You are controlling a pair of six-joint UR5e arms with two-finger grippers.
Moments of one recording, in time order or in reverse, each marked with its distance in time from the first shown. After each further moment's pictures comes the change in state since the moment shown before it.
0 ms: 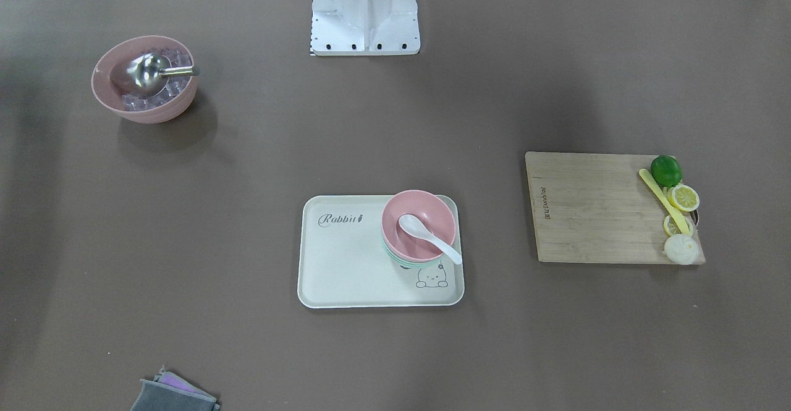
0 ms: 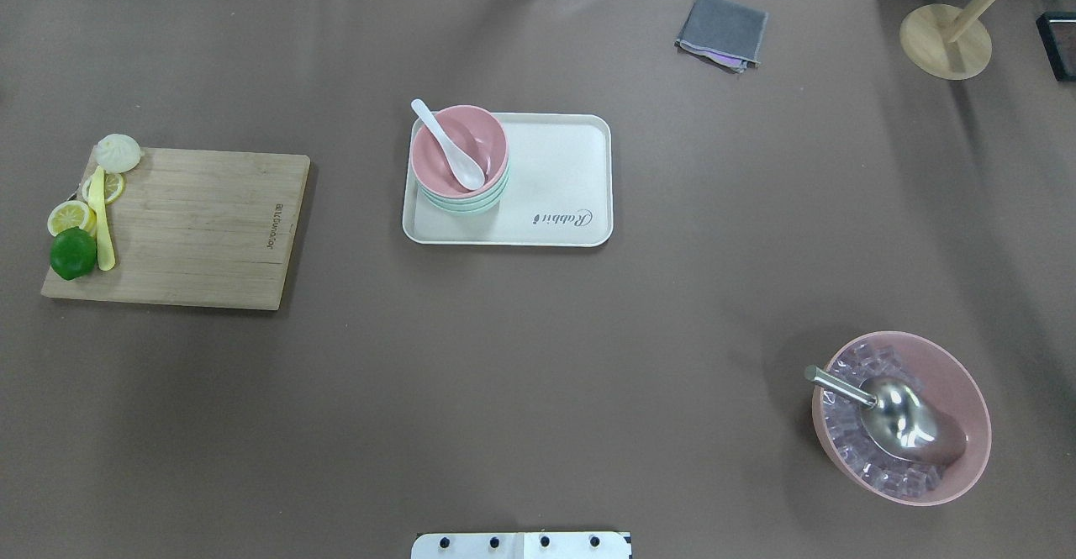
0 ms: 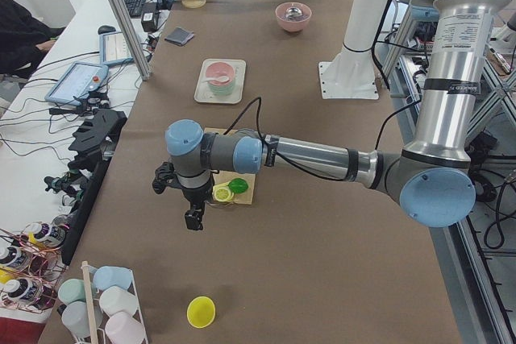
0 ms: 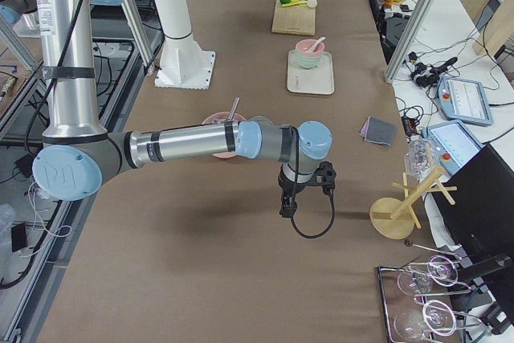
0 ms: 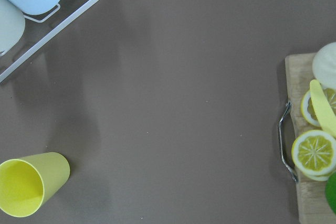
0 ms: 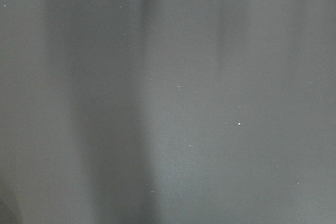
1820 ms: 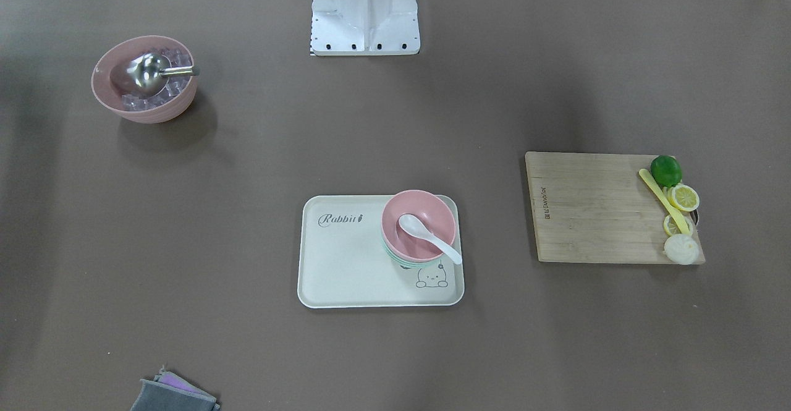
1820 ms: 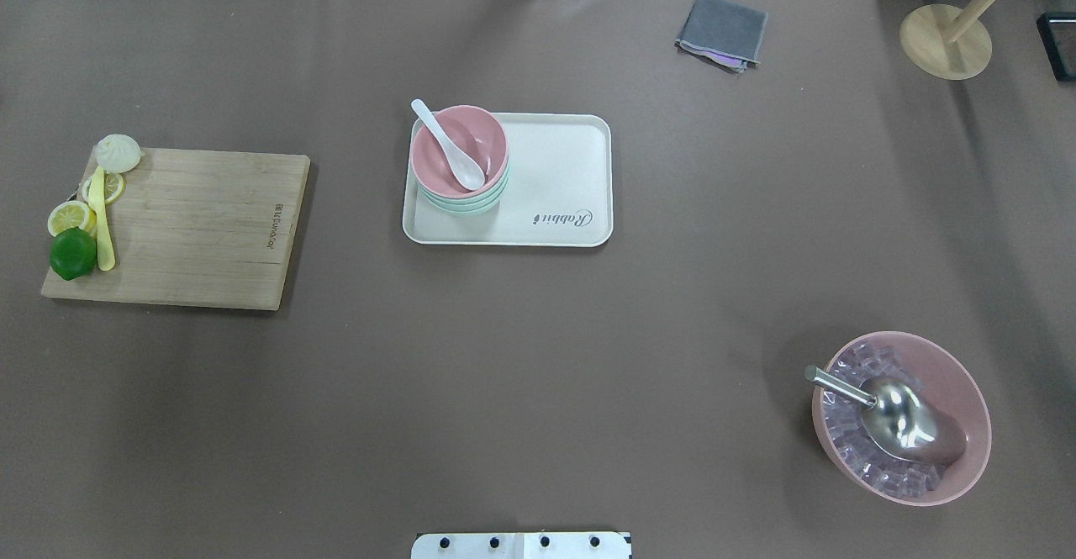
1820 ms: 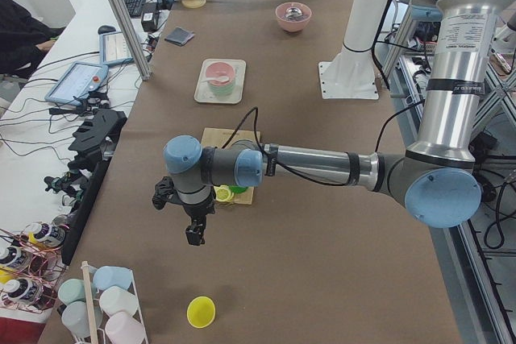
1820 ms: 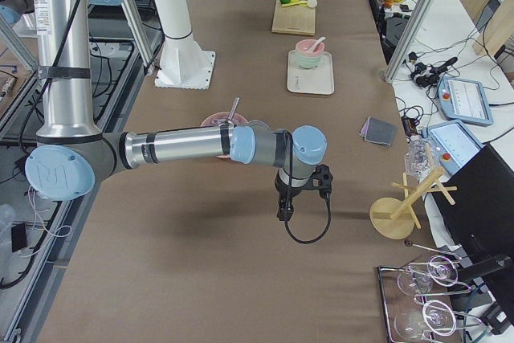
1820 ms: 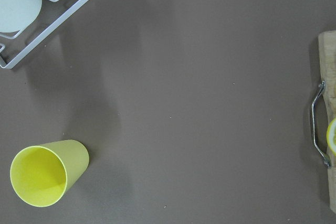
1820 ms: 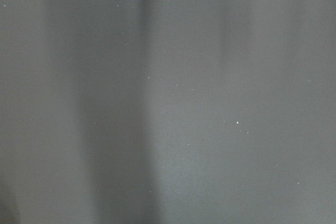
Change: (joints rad) left arm -0.026 0.001 0.044 -0.009 -0.001 0.029; right arm 0.012 -0.023 0.001 0.035 0.015 0.000
